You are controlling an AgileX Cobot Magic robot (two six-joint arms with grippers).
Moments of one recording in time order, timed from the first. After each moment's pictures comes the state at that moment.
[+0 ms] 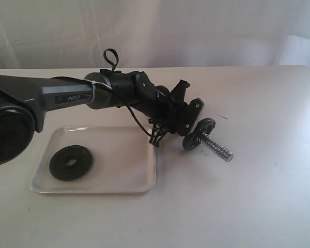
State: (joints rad) left arm -0.67 2.36 -1.86 -0.58 0.43 2.11; right arm 0.12 0.01 0.00 -0.04 0.34 0.18
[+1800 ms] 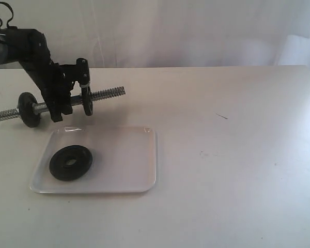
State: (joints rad) left arm -0.21 2.23 -1.84 -0.08 0.86 1.24; right arm 0.12 0.01 0.00 -0.04 0.34 0.20
